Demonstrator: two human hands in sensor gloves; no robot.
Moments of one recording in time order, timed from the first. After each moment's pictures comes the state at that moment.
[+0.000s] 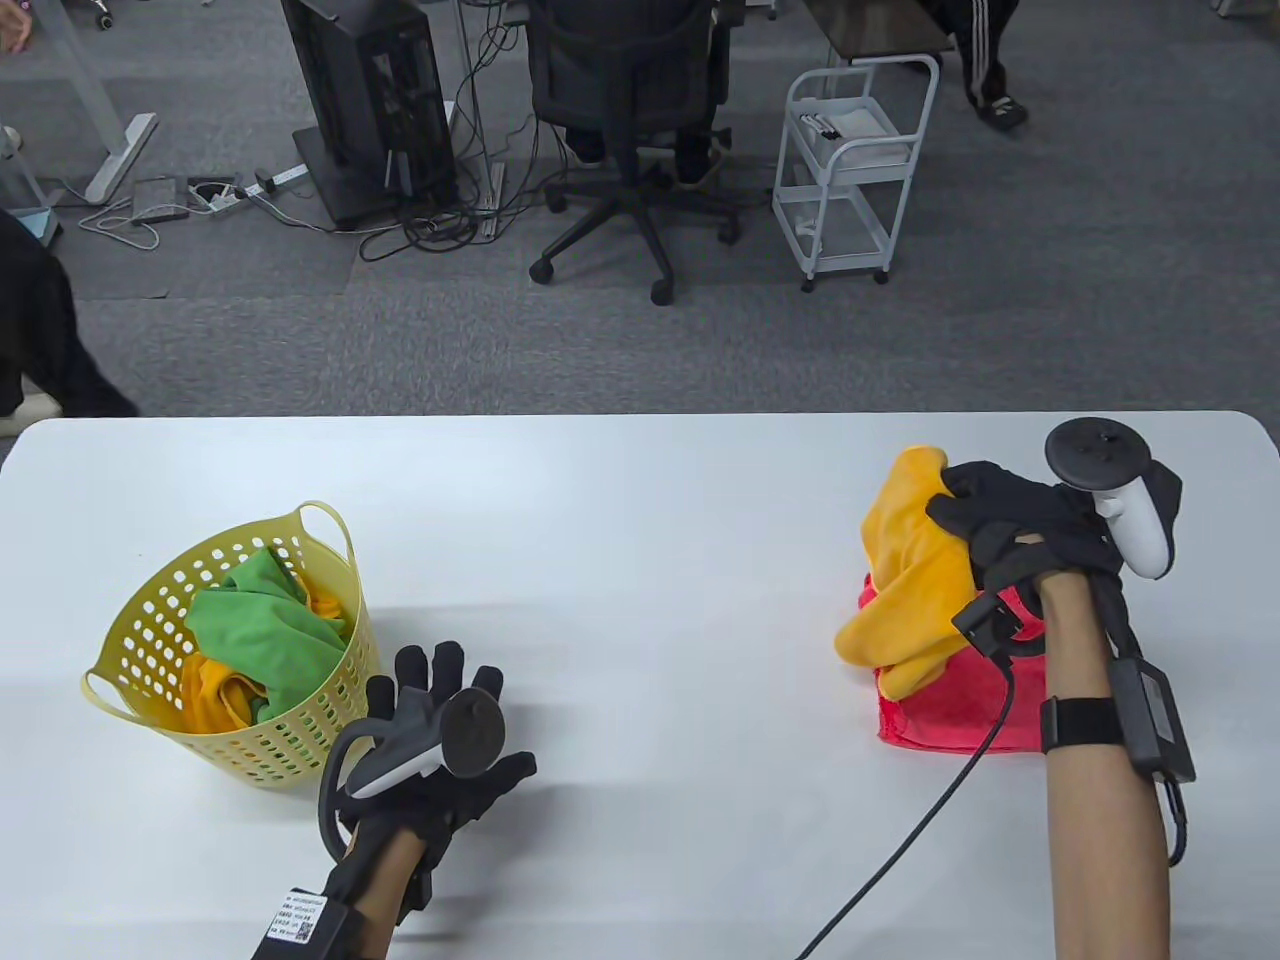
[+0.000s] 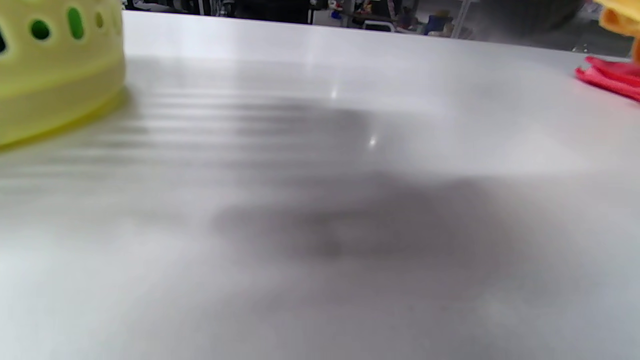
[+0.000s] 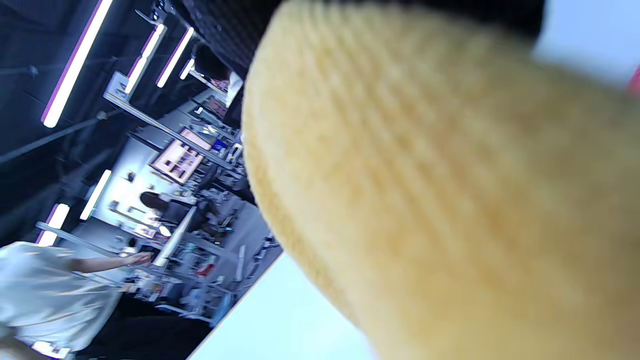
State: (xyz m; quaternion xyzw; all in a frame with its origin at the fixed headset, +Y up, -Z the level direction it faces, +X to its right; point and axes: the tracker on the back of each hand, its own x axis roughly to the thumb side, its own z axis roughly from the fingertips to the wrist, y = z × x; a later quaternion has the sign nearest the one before) left_hand -0.210 -0.730 -0.322 -0.20 -0.12 0.00 0.97; right_hand 0.314 -0.583 -0.441 -0.05 0.09 0.88 0.46
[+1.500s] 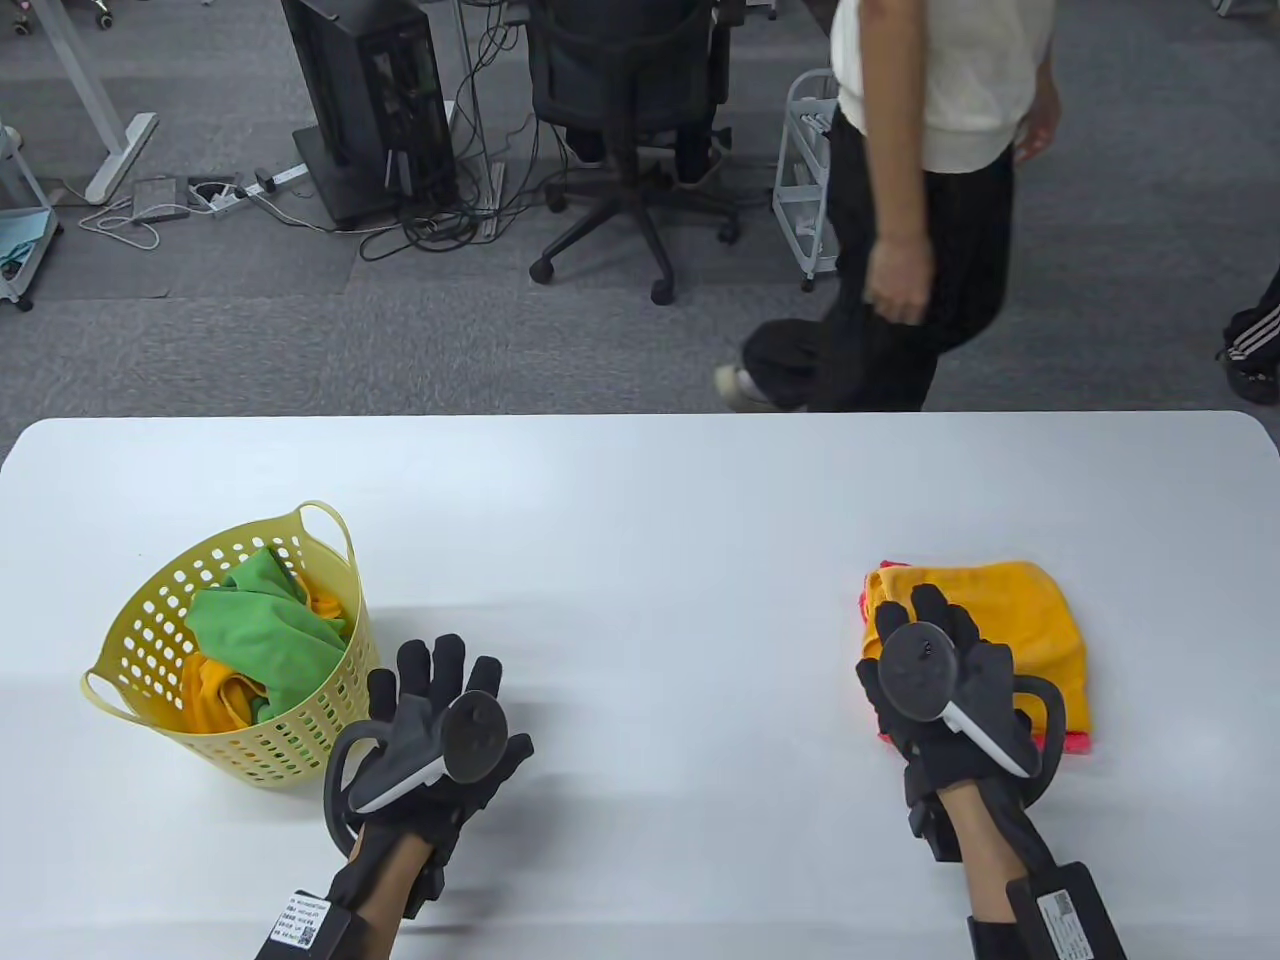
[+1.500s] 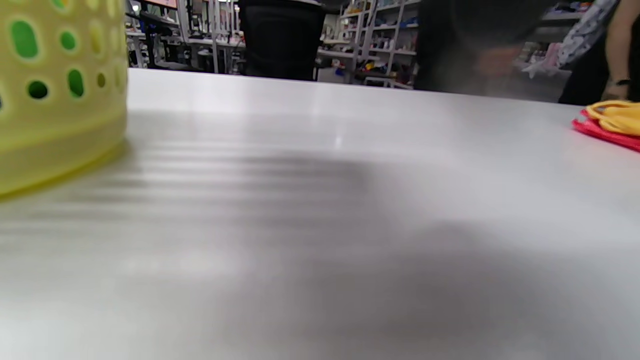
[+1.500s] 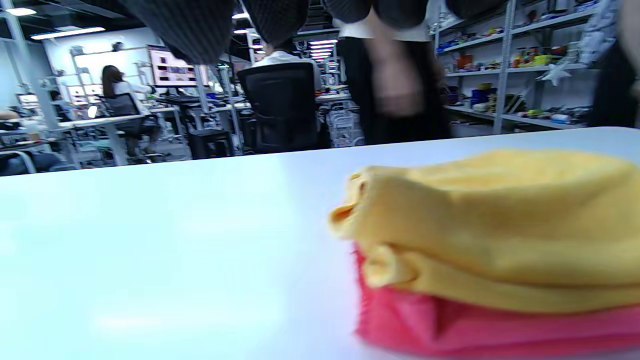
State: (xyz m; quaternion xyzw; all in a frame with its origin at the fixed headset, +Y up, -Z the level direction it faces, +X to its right) left_hand -0.208 -0.721 -0.319 -0.12 -0.10 0.01 0.99; right_hand 0.192 -0.647 -0.313 0.00 -0.01 1.00 0.07
